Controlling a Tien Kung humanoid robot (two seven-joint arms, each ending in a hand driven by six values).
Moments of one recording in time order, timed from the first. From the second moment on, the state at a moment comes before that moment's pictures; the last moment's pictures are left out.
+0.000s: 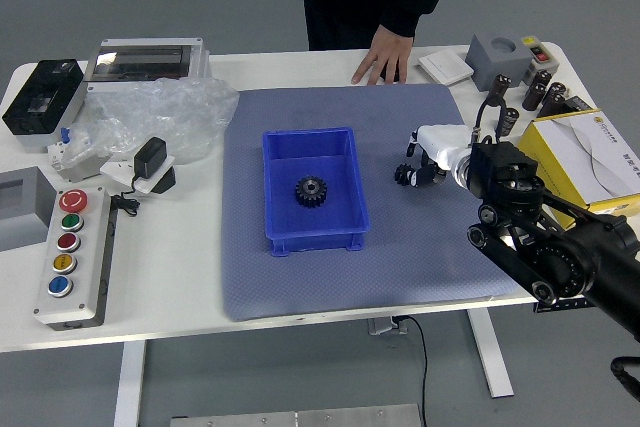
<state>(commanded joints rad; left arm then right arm) 0.01 0.08 -1.39 -0.18 1.19 -0.19 0.19 0.67 -0.26 0.75 1.09 -2.04 0.18 -0.42</state>
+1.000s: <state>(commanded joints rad) 0.01 0.08 -1.39 -0.18 1.20 -0.19 0.20 0.67 -0.22 0.72 1.03 -2.06 0.18 -0.44</state>
